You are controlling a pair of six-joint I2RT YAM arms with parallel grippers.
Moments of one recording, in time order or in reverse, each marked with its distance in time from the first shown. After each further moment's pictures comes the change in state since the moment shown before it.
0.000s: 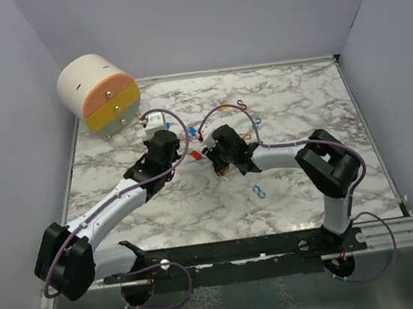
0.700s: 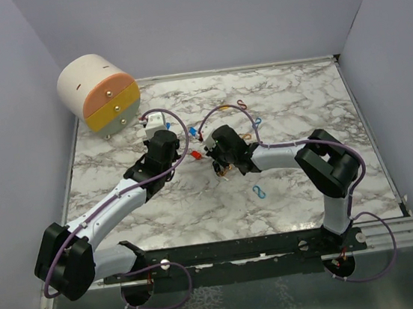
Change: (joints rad) left arm 0.005 0.000 0.000 0.001 0.005 0.000; right arm 0.000 0.003 0.000 0.002 -0.001 0.000
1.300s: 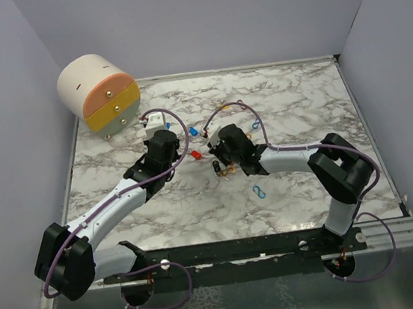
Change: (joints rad) left arm 0.001 0.000 0.000 0.002 0.010 0.000; right arm 0.000 -0.083 -0.065 0.063 -0.003 0.023
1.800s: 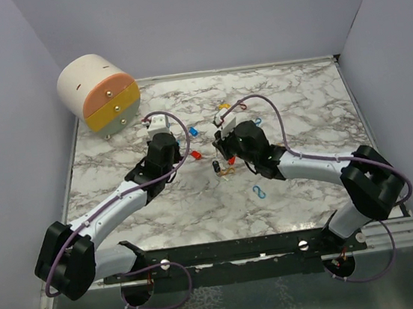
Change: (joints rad) left arm 0.000 0.002 -0.053 0.108 0.074 0.025; right arm 0.000 -0.231 -0.113 0.145 -0.029 0.144
